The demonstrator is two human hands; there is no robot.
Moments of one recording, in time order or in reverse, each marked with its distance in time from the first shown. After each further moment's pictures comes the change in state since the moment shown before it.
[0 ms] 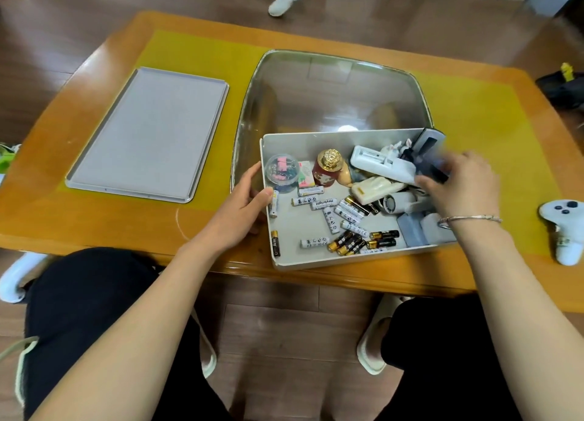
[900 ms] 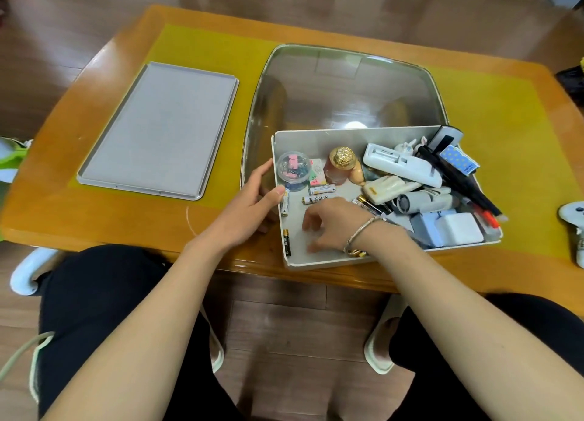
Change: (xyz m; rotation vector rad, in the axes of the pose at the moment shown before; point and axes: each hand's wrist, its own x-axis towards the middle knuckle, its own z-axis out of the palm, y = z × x) left_hand 0.003 -0.002 -0.005 -0.019 -0.034 -0.015; right_hand -0.051 -0.128 0.064 0.043 -0.823 -0.578
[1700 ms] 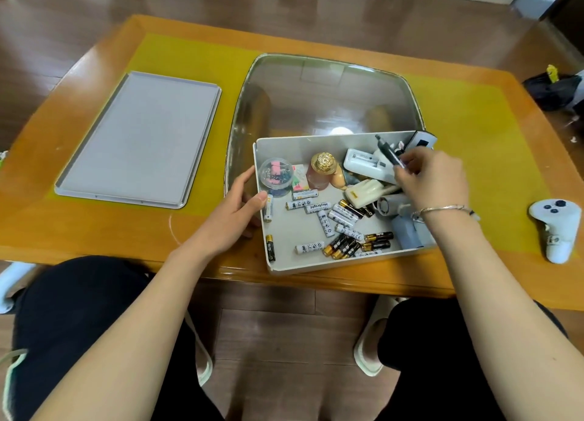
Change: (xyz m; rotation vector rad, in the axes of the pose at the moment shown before) left_hand 0.001 -0.004 0.002 -0.041 -0.006 0.010; right_hand -0.060 0.089 -0.061 0.026 0.866 0.520
